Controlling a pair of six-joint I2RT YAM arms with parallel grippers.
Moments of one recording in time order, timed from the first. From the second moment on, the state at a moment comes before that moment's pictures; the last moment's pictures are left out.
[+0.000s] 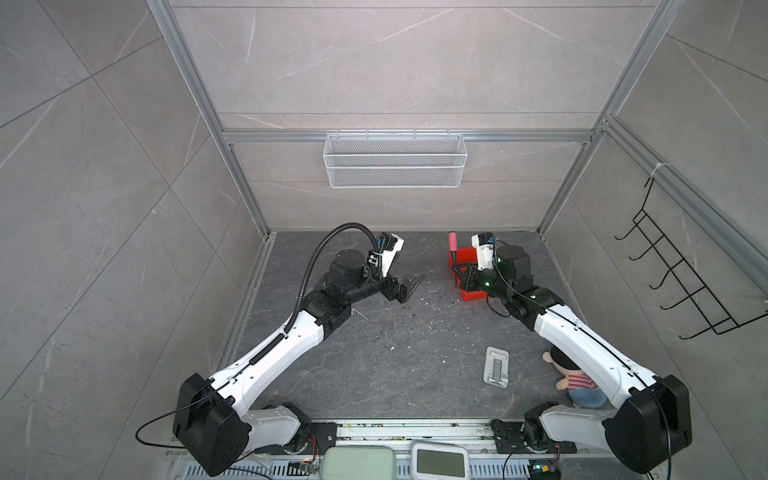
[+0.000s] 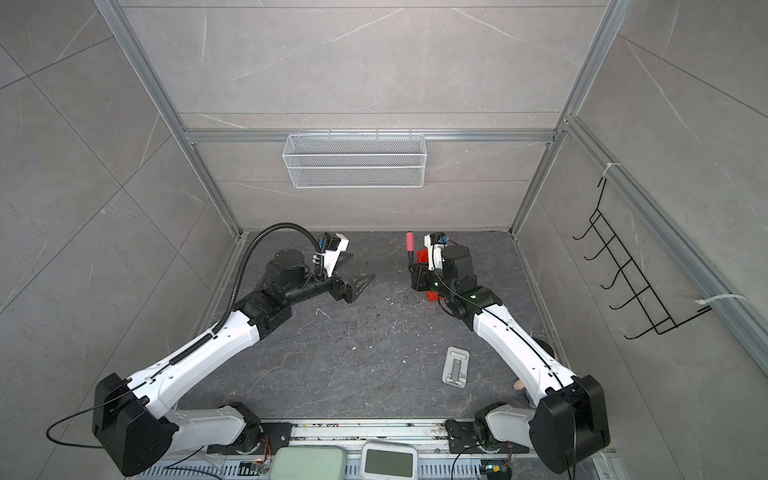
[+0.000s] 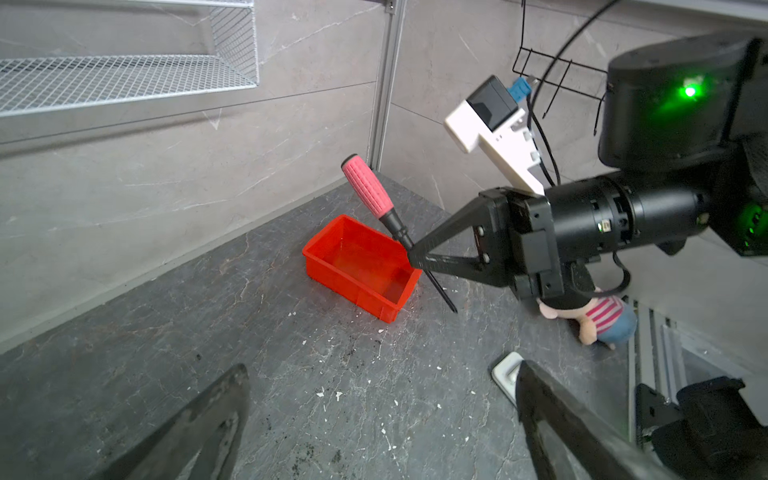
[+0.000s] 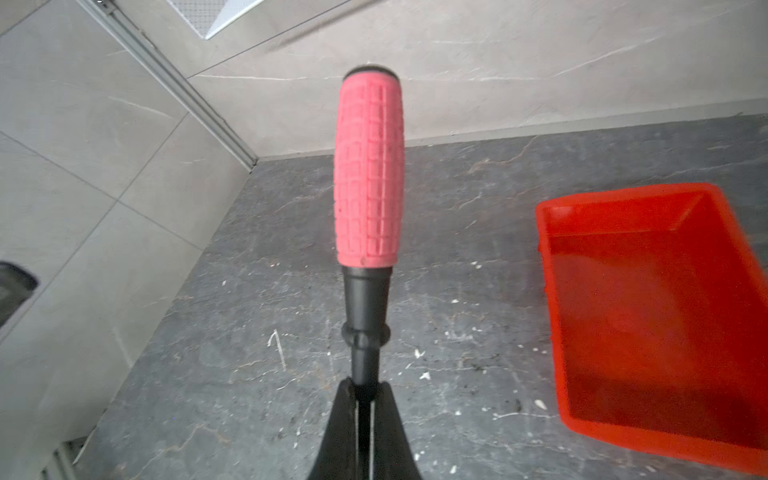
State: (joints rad) left arm -0.66 1.28 1.07 -0.02 0.35 -0.02; right arm 0.34 1.29 1.02 -0.20 -0.23 0.33
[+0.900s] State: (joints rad) left arm -0.83 1.57 1.19 -0.02 0.27 0.15; right arm 0.14 1.80 1.19 -0.21 -0.11 -0.03
